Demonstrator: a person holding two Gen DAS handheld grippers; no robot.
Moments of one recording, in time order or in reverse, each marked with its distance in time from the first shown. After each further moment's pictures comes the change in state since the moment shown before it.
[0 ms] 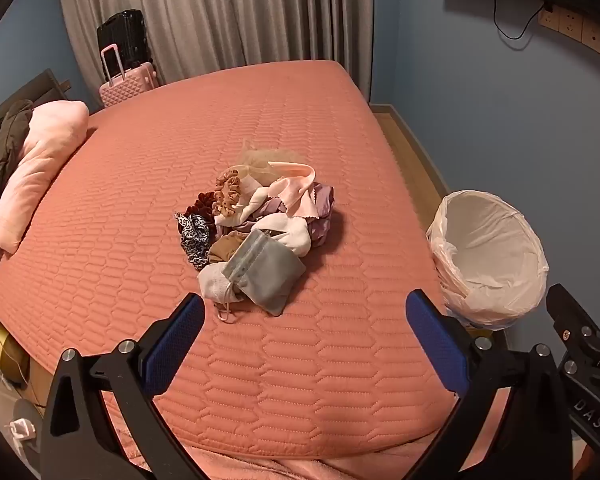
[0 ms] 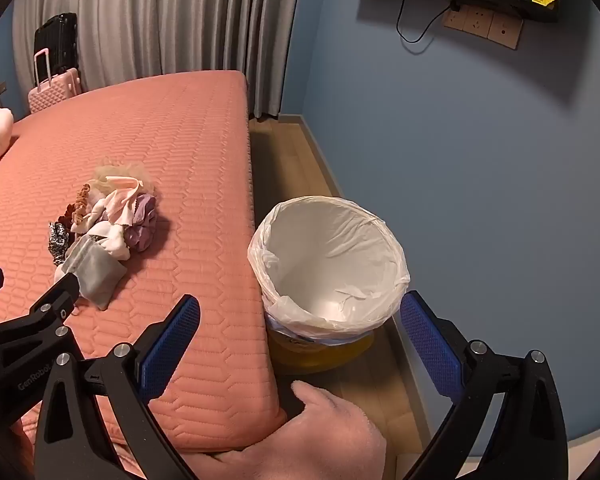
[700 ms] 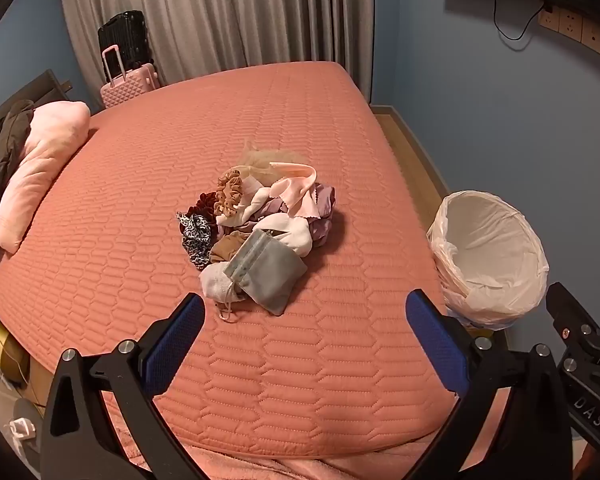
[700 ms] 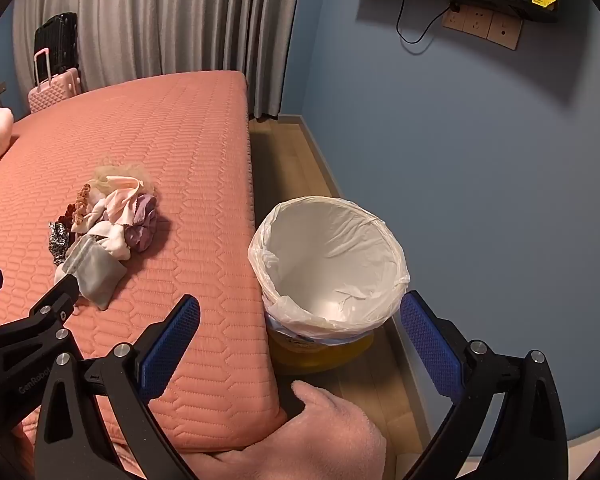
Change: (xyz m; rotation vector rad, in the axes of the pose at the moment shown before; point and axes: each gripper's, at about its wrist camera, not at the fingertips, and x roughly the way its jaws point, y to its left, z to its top) left arm 0.001 0.002 -0.002 -0.003 -0.002 0.002; right arm -0.001 0.001 0.000 -0.002 0.003 0.001
